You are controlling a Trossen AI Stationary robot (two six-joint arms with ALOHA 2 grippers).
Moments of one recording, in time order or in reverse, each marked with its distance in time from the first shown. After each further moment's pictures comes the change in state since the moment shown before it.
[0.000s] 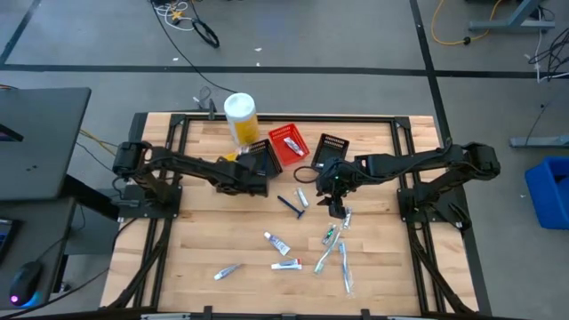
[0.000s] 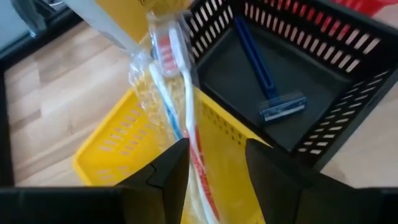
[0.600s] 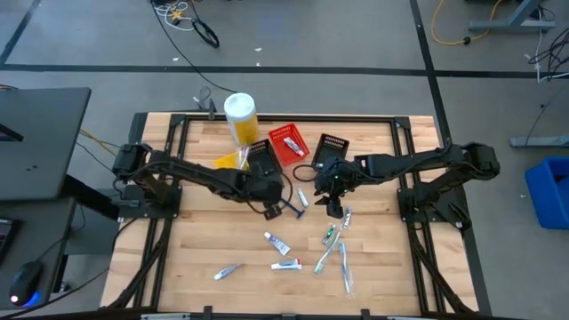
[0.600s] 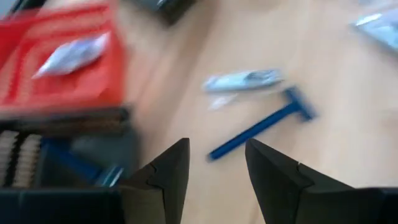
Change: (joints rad) left arm -0.107 0.008 0.071 0.445 0.264 0.734; right arm 0.000 0.004 0.000 0.047 0.000 0.015
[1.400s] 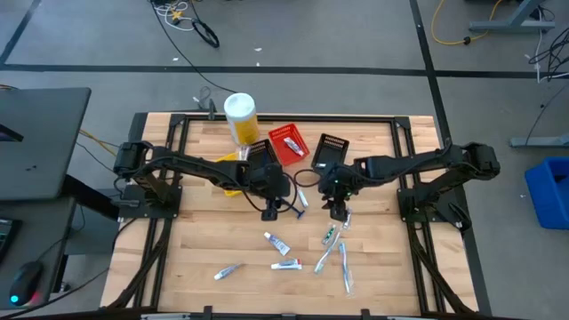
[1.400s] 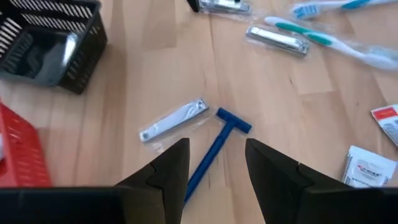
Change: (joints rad) left arm 0.106 0.004 -0.072 0.250 0.399 0.413; right arm 0.028 0.001 0.000 -0.132 -0.001 0.094
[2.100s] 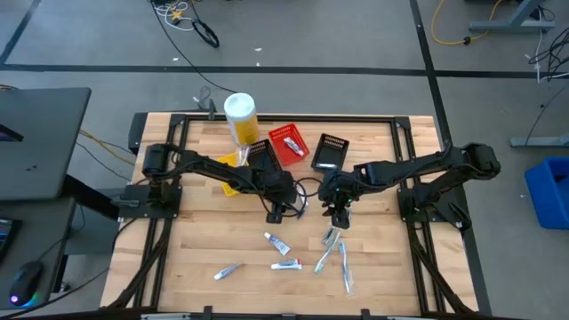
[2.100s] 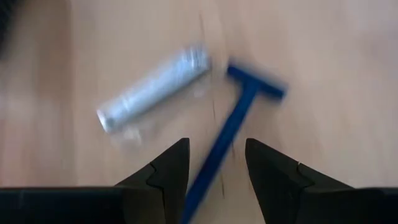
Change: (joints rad) left arm 0.035 0.241 0.023 0.072 0.072 0.094; right arm 0.064 0.001 0.000 0.017 0.001 0.018
